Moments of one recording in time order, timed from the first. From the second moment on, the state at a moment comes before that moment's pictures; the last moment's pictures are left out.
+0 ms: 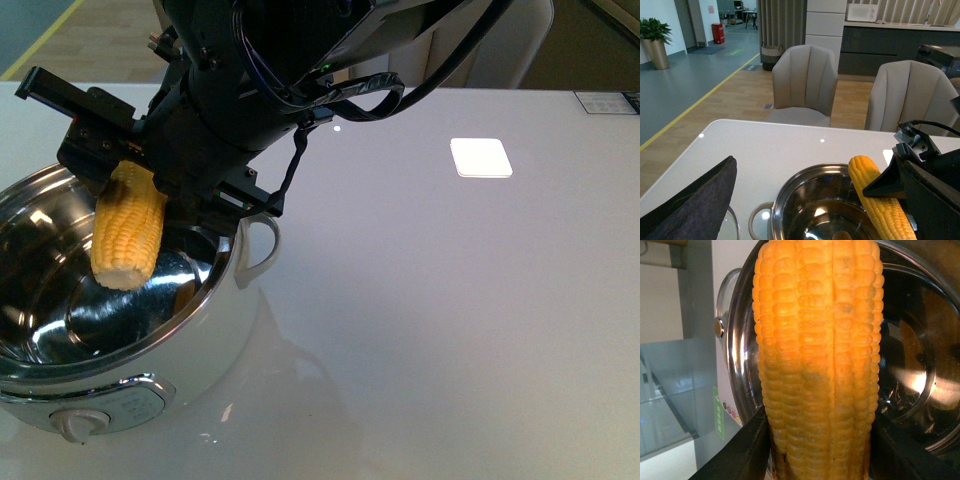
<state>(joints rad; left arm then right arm) 0.00 0.01 0.01 0.00 0.00 -0.01 0.73 2.26 1.50 -0.03 -0.37 0.80</state>
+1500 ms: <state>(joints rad) 0.00 0.01 0.01 0.00 0.00 -0.01 0.13 1.00 0.53 0.00 0.00 0.22</state>
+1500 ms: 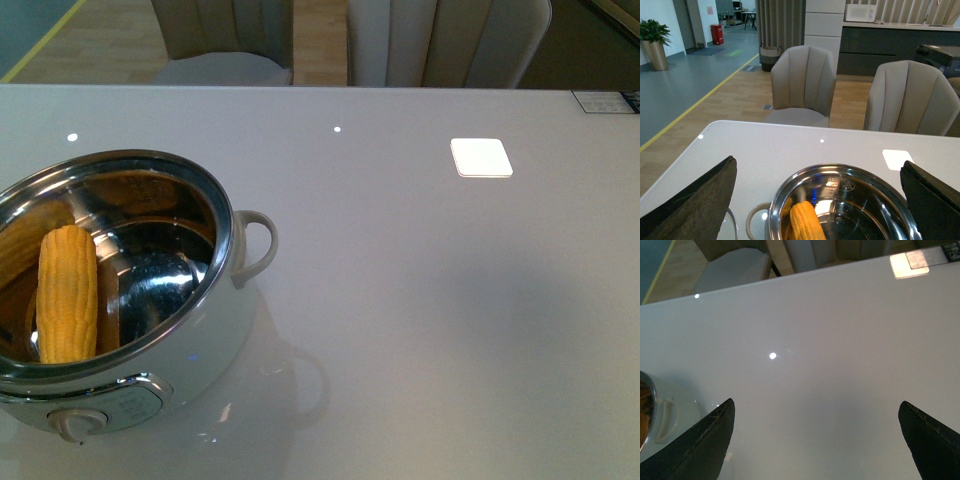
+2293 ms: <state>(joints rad) 0.00 0.01 0.01 0.00 0.00 -0.01 0.00 0.64 0.07 0.56 0.00 0.01</state>
